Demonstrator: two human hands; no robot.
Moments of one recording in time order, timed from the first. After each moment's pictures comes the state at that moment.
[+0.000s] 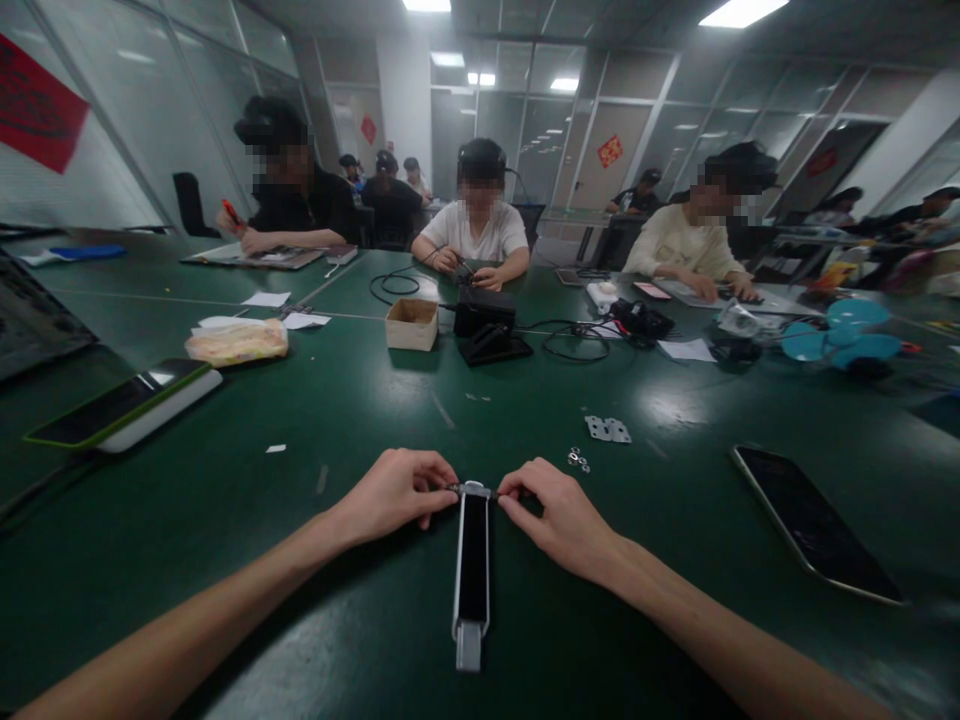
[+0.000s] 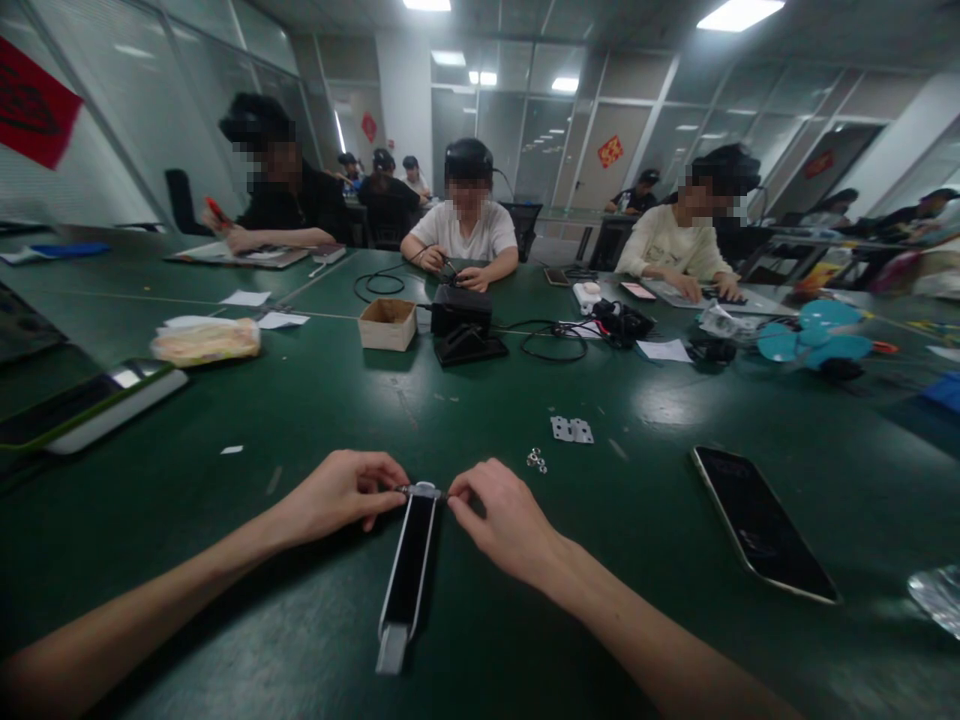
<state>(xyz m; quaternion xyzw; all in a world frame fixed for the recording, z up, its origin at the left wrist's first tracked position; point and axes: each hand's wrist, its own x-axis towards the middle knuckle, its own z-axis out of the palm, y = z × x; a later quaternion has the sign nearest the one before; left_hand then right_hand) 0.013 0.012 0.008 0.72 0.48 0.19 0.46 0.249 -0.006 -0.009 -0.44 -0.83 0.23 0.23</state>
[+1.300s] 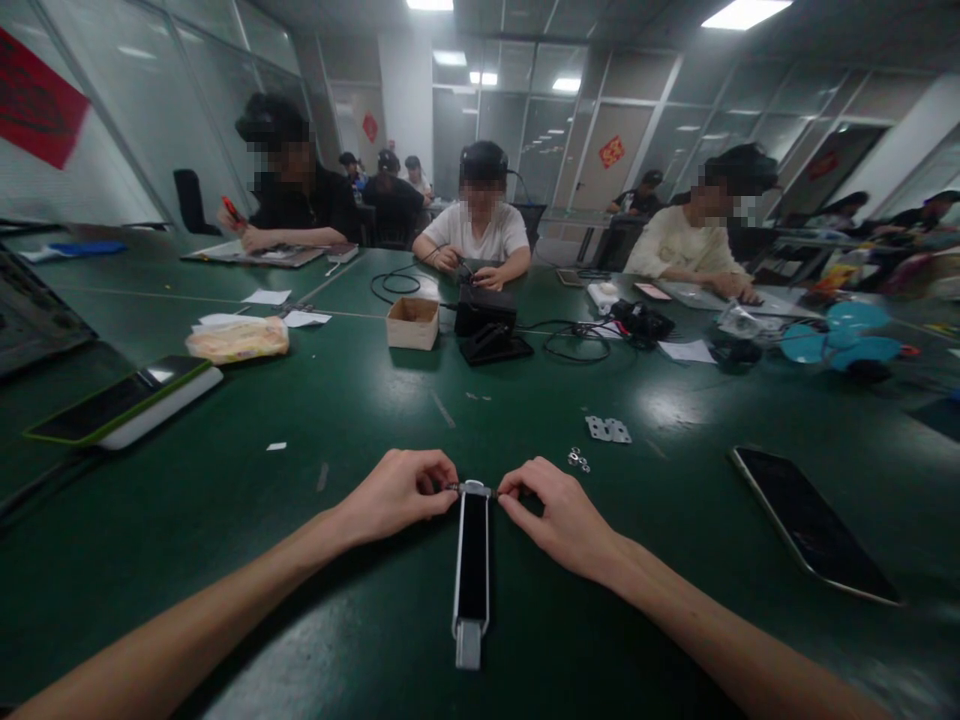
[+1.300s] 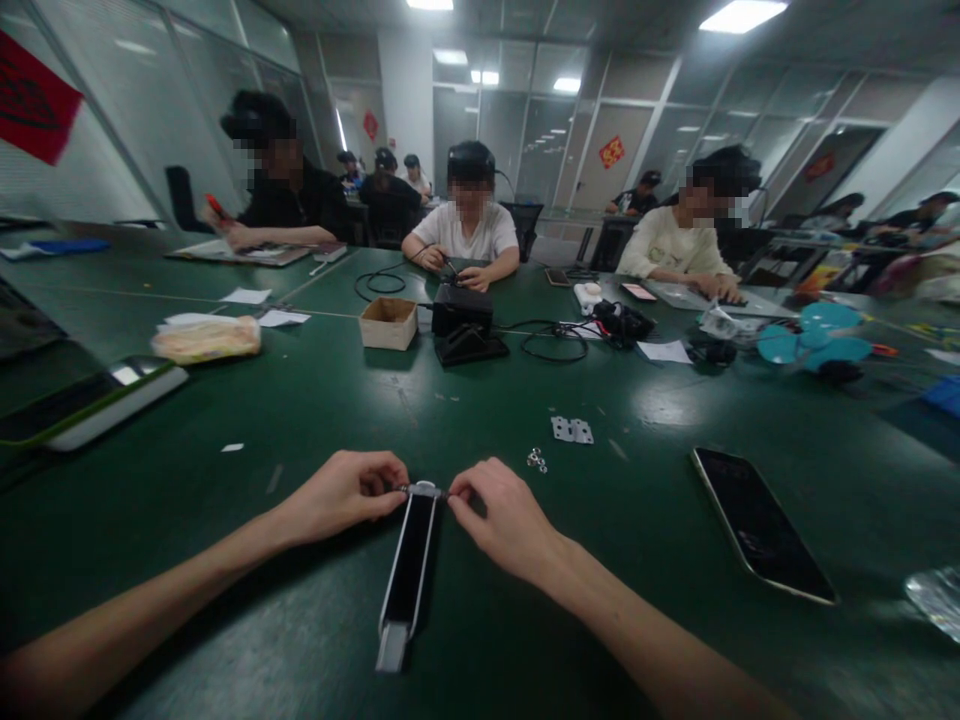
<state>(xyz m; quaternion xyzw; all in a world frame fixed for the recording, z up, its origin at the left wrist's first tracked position) 0.017 0.011 0.010 0.77 0.48 0.18 0.38 0.249 -0.006 -0.009 -0.44 -0.83 0.23 0.24</state>
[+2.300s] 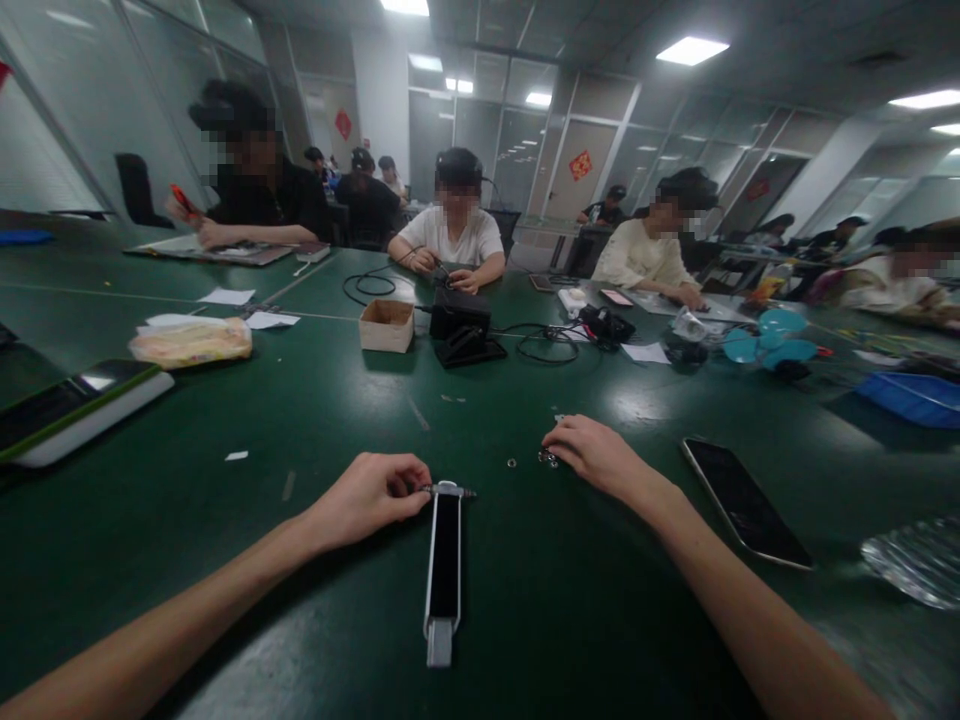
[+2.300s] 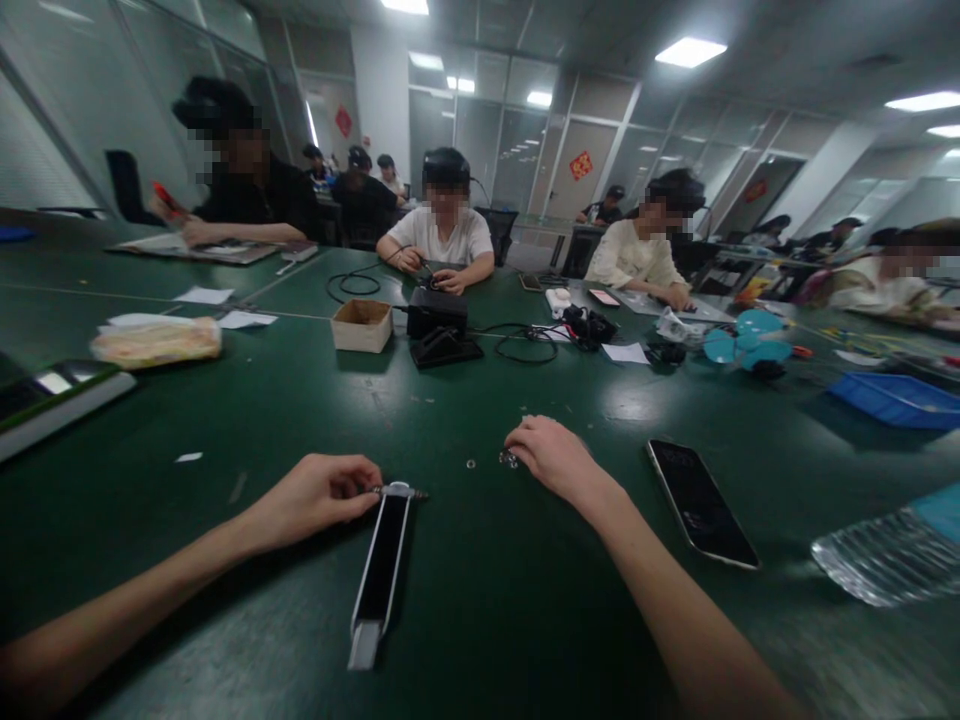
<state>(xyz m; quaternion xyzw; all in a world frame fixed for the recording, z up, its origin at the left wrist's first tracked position) 0.013 0.015 0.010 0.79 0.47 0.16 0.37 0.341 0.047 0.004 -0.53 -0.85 0.07 0.06</state>
